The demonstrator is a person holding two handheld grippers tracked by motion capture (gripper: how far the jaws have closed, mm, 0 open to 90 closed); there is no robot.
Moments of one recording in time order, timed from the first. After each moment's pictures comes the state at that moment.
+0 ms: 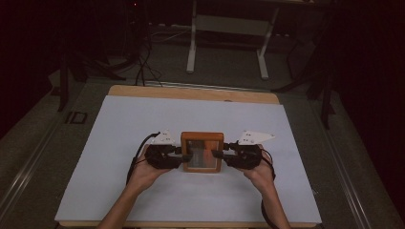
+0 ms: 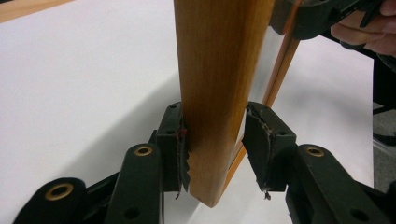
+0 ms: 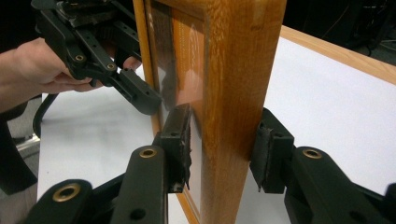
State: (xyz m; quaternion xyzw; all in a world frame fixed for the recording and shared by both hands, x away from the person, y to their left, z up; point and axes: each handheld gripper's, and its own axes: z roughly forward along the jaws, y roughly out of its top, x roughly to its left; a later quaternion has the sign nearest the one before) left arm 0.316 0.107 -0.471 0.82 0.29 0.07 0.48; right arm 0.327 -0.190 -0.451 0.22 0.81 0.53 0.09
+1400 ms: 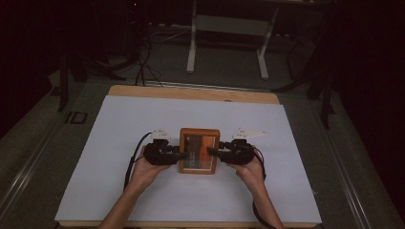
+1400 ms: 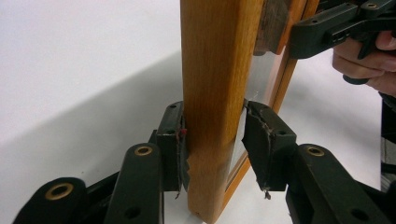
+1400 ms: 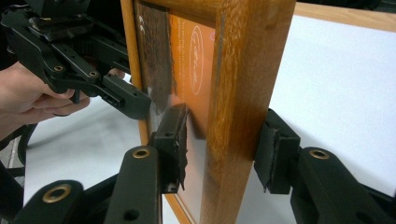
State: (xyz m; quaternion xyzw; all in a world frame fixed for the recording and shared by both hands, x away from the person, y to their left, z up) left arm 0.334 0.116 -0.493 0.80 0.35 0.03 0.48; right arm 0.350 -0.178 -0.480 0.30 0.79 0.53 0.04
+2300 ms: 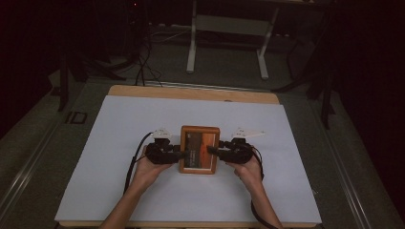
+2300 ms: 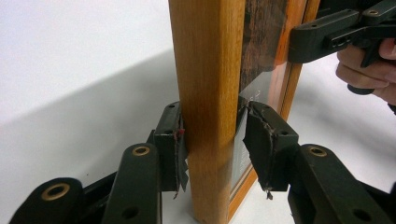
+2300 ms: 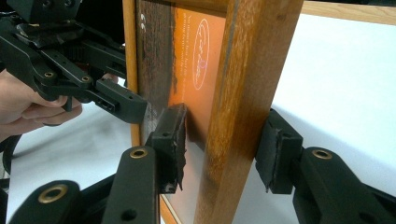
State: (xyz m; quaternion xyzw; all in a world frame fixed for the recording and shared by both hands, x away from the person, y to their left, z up) left arm 0.339 0.114 -0.498 0.79 0.37 0.03 0.48; right arm 0.358 -0.177 -0.489 0.31 0.79 0.53 0.04
